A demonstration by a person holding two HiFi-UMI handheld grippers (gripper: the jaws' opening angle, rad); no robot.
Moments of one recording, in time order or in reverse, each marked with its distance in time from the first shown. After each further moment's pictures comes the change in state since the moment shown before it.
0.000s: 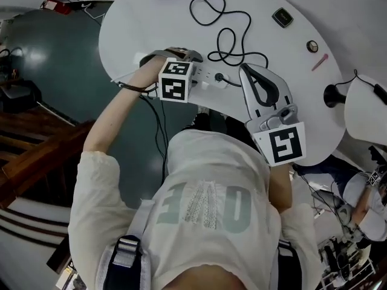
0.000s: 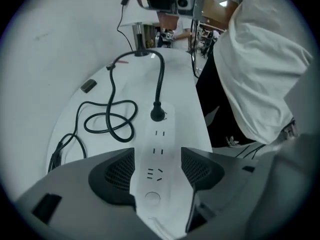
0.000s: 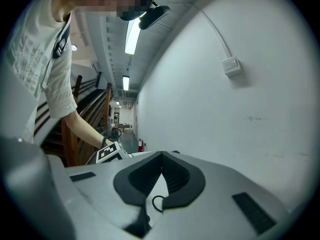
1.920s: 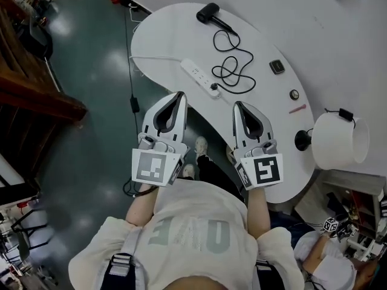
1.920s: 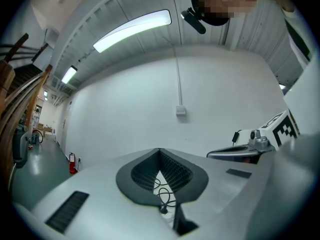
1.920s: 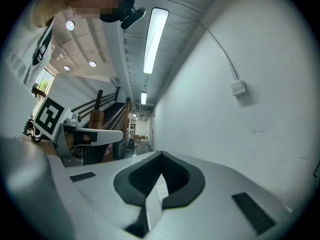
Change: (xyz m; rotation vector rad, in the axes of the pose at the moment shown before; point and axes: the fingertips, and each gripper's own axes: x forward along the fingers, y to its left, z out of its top) left arm -0.270 -0.140 0.130 -1.125 -0.931 1.494; right arm -0.132 0.062 0.012 -0.048 -0.126 0.201
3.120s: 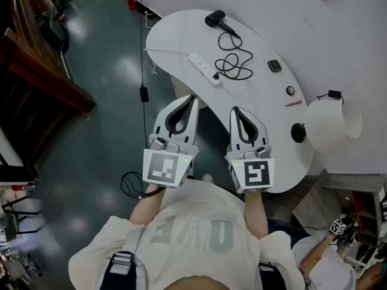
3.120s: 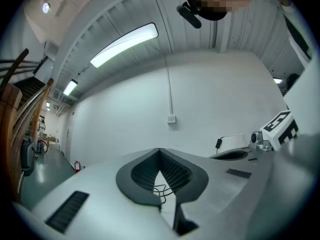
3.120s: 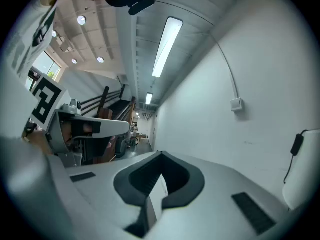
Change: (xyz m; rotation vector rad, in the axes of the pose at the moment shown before) left arm -0.092 -0.089 0.042 0.043 -0.083 0.037; right arm -0.104 0.054 0.017 -0.092 0.000 -0.004
